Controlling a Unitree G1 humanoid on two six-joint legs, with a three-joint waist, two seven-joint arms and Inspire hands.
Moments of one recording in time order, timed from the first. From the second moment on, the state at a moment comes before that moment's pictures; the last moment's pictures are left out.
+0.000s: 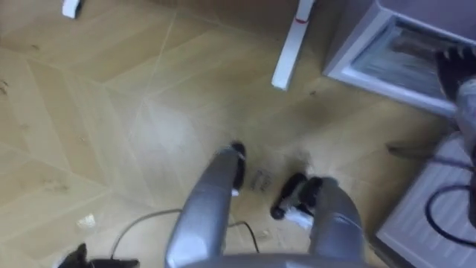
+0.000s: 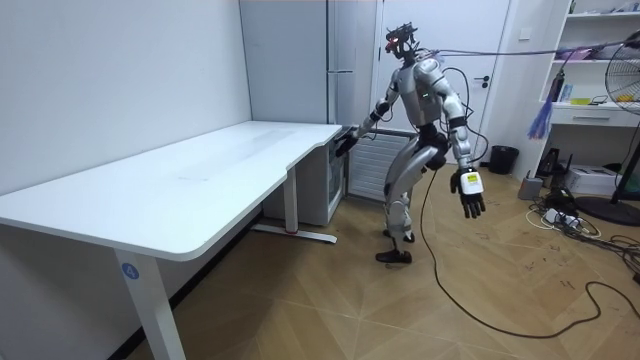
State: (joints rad) left arm 0.19 0.43 -0.14 1.14 -0.34 0.01 0.04; right arm -0.58 -0.57 -0.05 1.29 1.55 -0.03 0.09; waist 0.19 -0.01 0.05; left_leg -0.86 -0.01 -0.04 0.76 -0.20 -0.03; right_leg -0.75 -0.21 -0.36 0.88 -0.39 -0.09
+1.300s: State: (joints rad) left arm 0.17 0.20 0.10 1.18 -0.30 -0.04 0.15; right arm 0.12 -0.24 0.05 1.28 0.61 0.01 0.22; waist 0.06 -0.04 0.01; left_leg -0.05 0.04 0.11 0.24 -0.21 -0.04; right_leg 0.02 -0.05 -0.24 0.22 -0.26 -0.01
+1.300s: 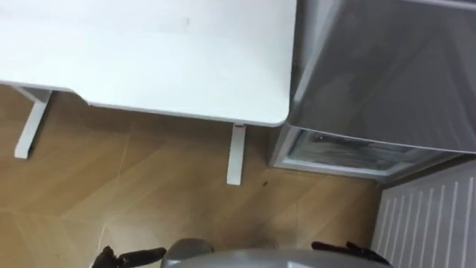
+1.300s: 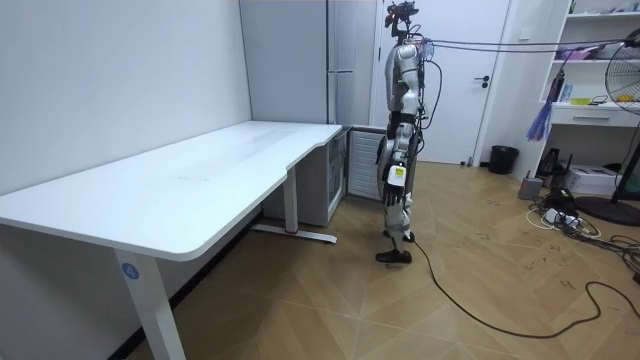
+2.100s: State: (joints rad) left arm 0.16 0.17 0.19 1.19 -0.05 -0.02 0.15; right arm 0.11 -0.21 -0.05 1.33 0.54 0.04 0.22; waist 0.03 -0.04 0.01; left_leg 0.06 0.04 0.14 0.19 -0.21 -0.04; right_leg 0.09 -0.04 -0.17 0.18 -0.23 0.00
